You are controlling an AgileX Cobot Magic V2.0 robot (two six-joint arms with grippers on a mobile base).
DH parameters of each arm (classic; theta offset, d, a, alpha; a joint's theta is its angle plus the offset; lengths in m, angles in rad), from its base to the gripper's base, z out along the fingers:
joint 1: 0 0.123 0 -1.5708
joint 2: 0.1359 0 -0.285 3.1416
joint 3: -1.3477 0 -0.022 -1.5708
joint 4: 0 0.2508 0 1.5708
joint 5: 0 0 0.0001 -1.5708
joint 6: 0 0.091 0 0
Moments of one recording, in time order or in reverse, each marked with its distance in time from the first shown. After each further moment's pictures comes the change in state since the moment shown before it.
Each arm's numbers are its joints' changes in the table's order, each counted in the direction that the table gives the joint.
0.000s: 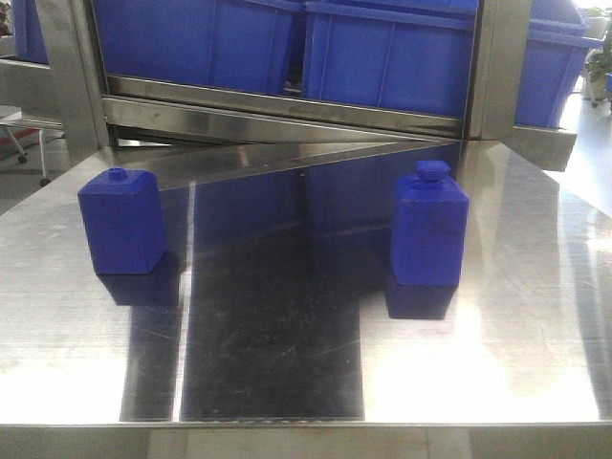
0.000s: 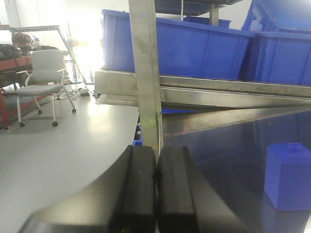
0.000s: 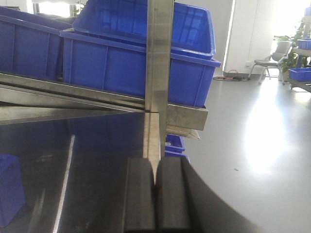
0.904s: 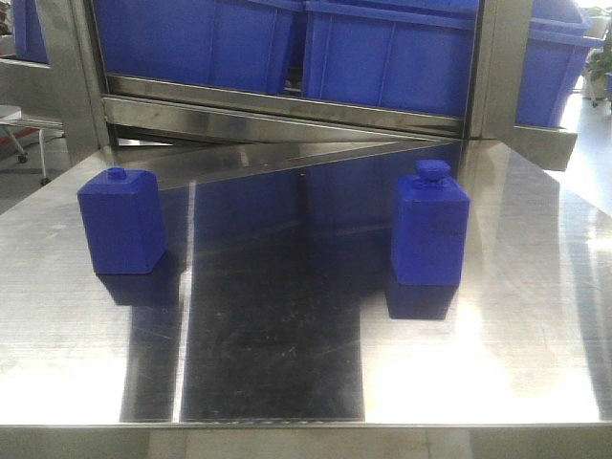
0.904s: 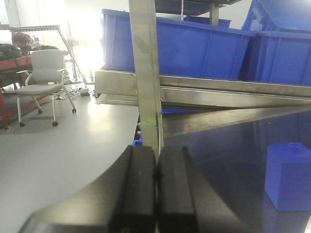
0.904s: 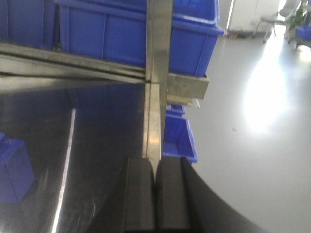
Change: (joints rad) left arm 0.000 0.000 0.000 0.000 0.000 0.000; right arm 0.000 0.124 0.250 0.000 -0.327 0.000
